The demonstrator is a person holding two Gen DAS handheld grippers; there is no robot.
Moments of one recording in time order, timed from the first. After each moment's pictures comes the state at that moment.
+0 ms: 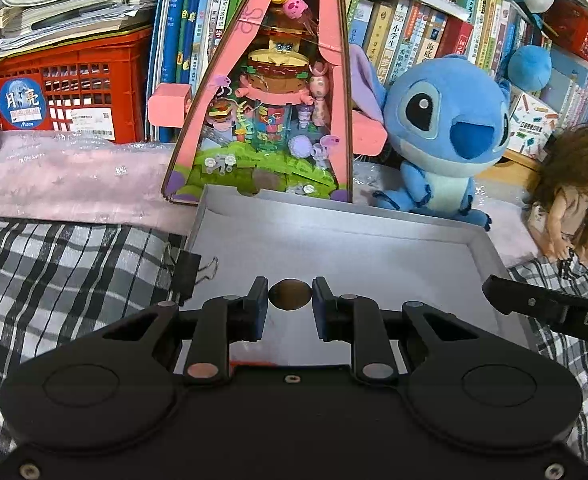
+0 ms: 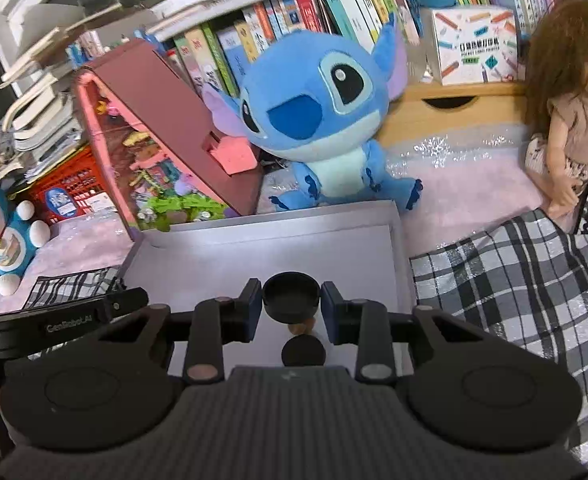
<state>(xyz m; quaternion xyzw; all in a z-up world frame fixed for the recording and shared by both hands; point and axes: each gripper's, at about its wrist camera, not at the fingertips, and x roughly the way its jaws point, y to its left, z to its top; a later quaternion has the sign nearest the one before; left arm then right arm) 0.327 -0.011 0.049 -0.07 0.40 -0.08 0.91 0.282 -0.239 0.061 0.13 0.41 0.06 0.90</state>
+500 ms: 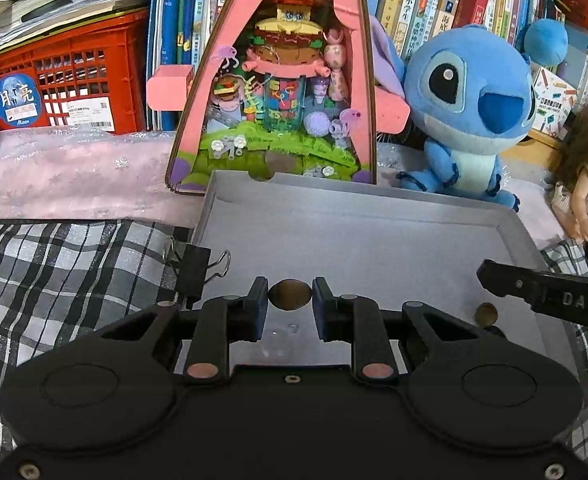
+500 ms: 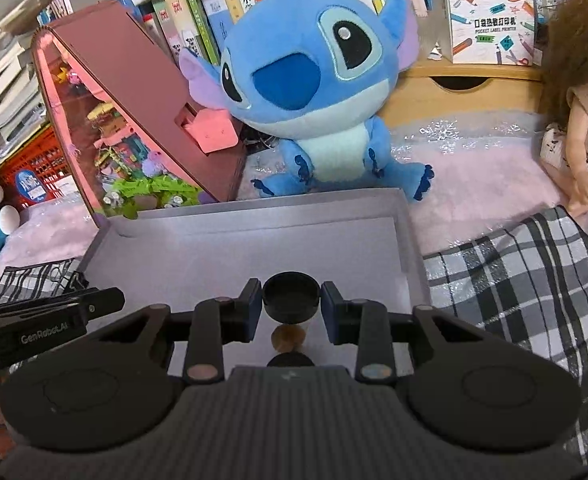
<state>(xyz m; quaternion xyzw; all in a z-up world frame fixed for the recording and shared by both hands) 0.343 -0.012 0.028 -0.04 0.42 -0.08 0.91 0.310 -0.224 0.028 0.10 0.43 0.04 0.90</state>
